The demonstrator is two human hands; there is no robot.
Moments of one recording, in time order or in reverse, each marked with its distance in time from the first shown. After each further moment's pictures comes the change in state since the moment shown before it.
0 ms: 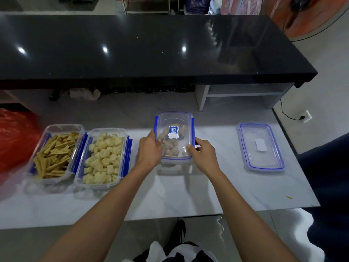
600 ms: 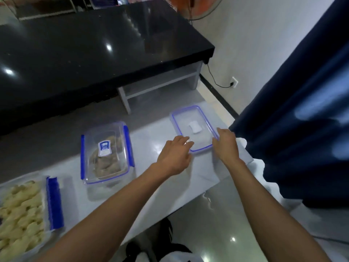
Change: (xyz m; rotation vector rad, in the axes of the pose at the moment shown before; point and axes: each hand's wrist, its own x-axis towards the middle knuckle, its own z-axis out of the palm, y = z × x) left_hand -0.060 0.162 0.169 0.509 -0.586 0.958; right_hand -0.018 0.142 -0.212 -0.433 0.445 0.284
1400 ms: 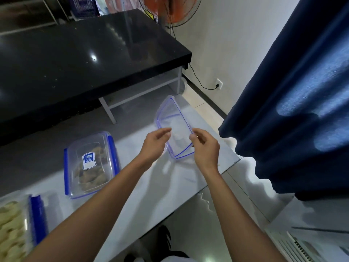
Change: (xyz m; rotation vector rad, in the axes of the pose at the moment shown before) left_hand 0.025 -0.008 -0.034 -1.134 0.189 -0.437; right_hand -0.055 -0.054 -0.020 0.832 0.223 0.098
